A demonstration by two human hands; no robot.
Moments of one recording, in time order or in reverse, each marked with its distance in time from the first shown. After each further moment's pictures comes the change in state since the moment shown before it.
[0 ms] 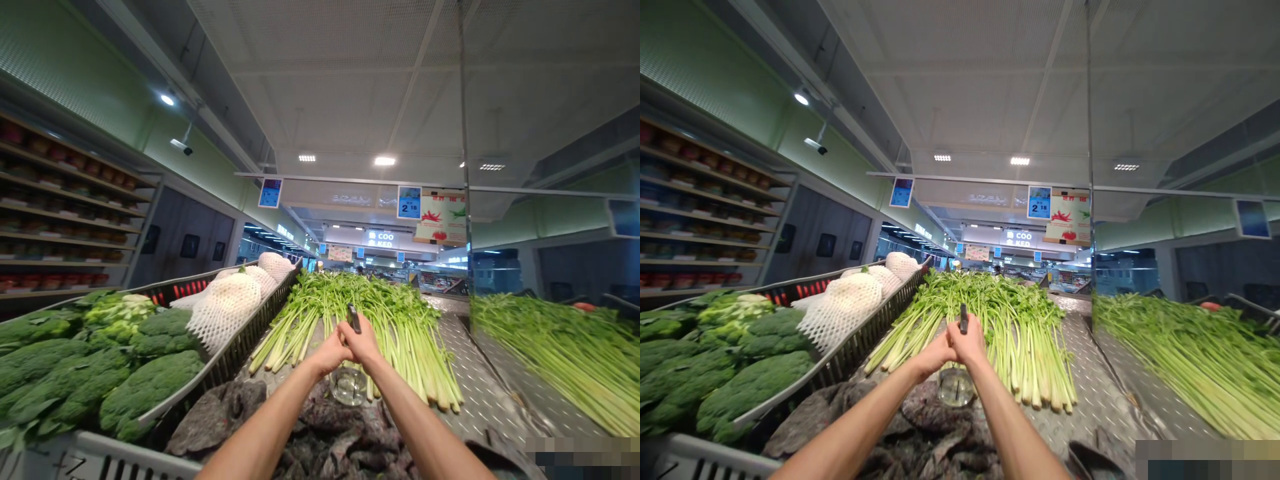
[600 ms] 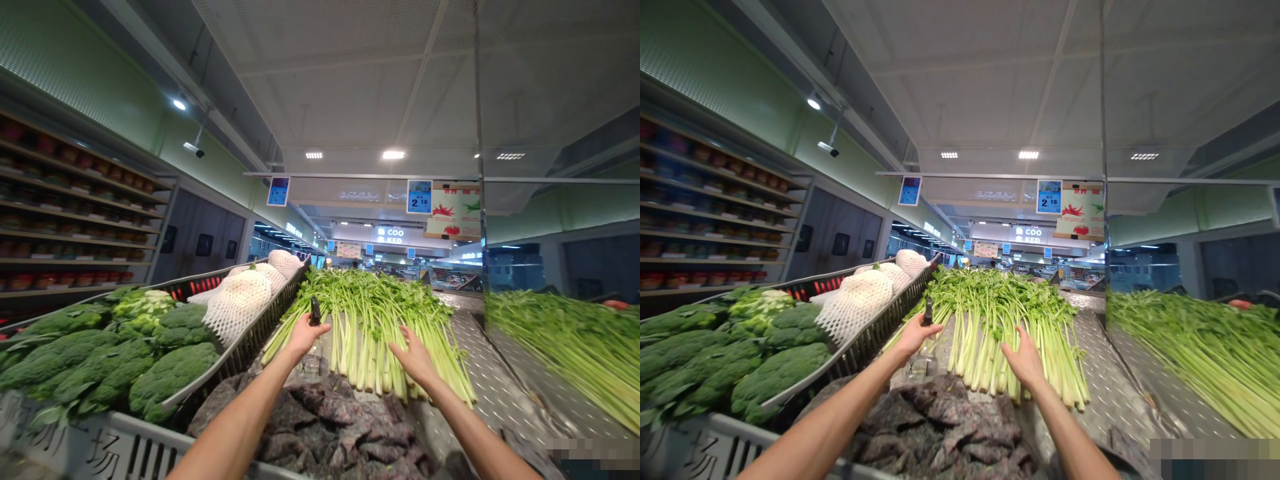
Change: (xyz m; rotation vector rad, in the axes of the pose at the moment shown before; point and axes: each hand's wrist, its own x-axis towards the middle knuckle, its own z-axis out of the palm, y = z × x) left_hand -0.007 -0.005 -0.066 0.384 0.592 -0.030; right_hand 0.004 0.093 -0.060 -0.307 -0.019 0.070
